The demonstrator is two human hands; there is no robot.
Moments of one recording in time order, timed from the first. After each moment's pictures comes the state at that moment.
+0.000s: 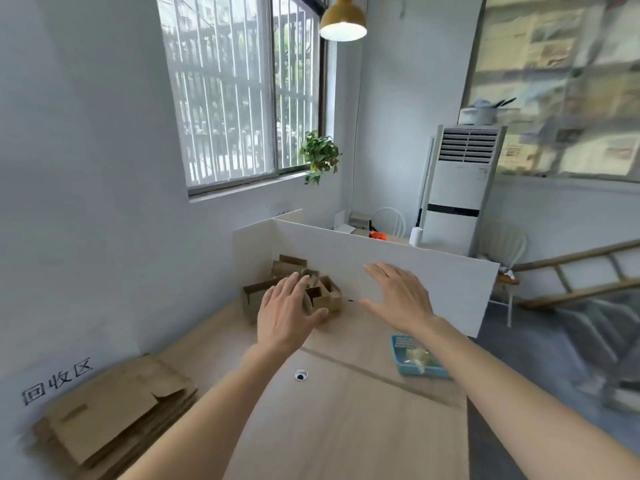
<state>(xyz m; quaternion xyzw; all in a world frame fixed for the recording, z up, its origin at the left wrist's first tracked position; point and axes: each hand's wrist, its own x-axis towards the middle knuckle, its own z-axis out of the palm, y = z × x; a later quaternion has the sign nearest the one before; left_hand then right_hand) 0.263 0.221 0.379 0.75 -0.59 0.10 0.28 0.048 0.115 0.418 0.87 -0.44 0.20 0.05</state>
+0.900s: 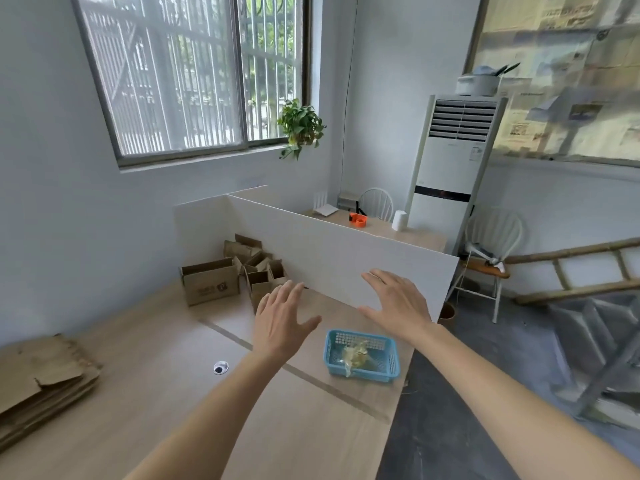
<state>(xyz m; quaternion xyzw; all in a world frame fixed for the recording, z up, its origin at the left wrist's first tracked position) 0.030 -0.001 0.303 0.79 -0.56 0.06 0.26 -0.184 -0.115 0.358 0.90 -0.41 0.15 0.02</state>
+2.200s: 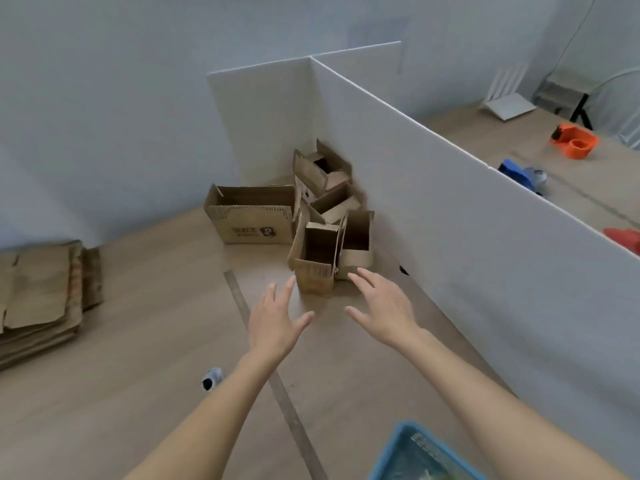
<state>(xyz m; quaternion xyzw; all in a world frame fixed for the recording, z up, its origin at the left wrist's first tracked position) 0.317 -0.356 0.036 0.95 -0.22 -0.10 0.19 0.212 -0.551 0.054 0.97 -0.19 -0.01 -0.16</state>
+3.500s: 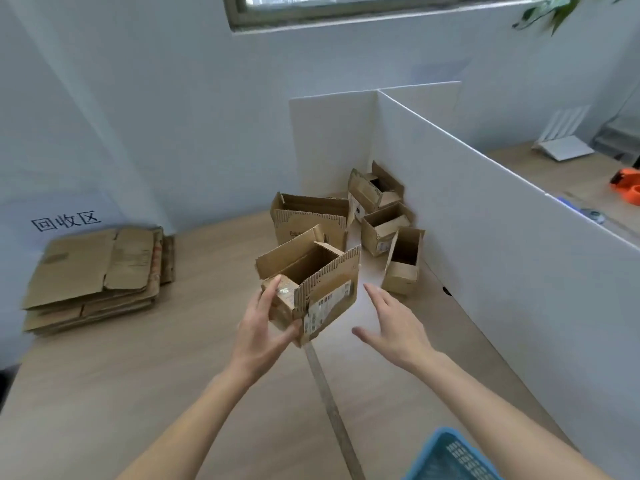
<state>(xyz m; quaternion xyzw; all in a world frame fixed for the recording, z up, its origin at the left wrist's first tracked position) 0.298 -0.212 0.071 0.88 -0.24 0.00 0.42 0.210 -0.467 0.064 0.97 -0.12 0.02 -0.23</state>
